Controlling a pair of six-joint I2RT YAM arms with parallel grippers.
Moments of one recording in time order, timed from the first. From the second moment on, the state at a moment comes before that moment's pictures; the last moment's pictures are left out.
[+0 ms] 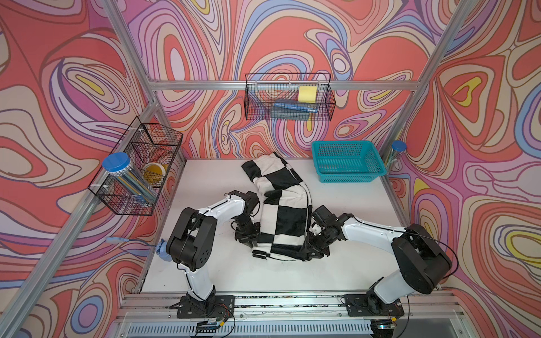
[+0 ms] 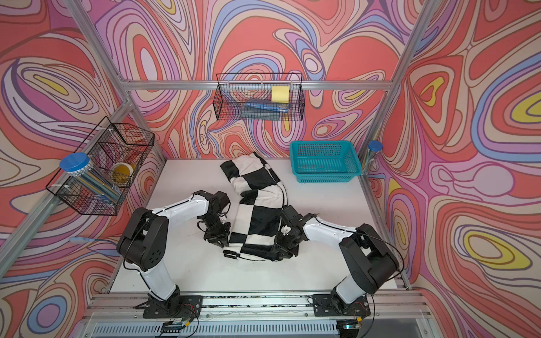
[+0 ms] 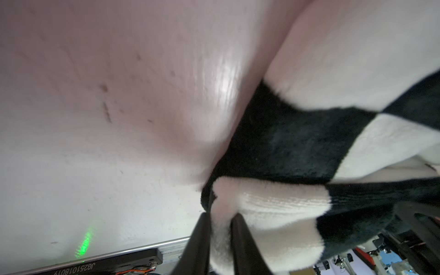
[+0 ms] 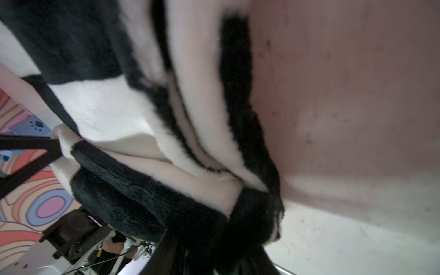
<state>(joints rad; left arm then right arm) -0.41 1.80 1.18 -1.13 0.35 -0.49 0.59 1.58 0.81 -0.59 -0.58 0.90</state>
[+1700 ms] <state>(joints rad) -0.76 1.78 1.26 -1.04 0.08 -0.47 0.51 1.78 1.03 -0.71 -0.61 0.84</state>
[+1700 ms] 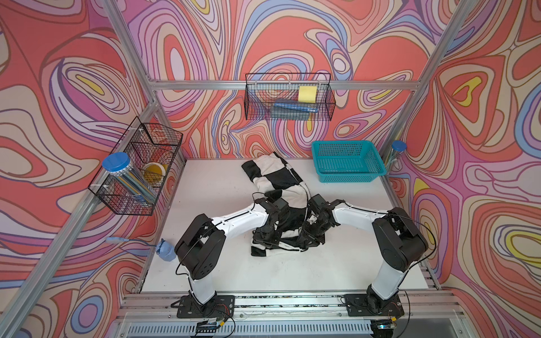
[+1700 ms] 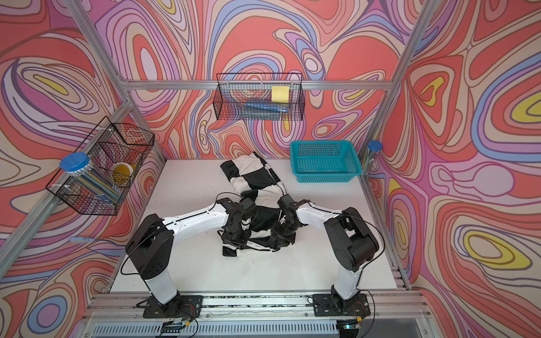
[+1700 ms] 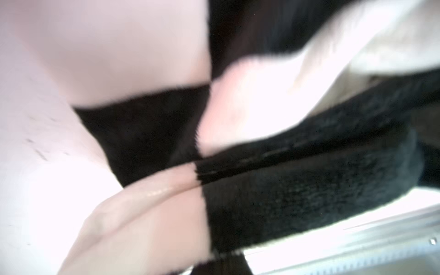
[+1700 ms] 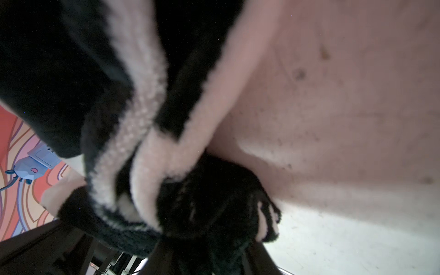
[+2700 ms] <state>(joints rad) -0.69 1.94 1.37 -0.94 0.12 -0.58 0.63 1.30 0.97 -0.81 -0.42 1.26</state>
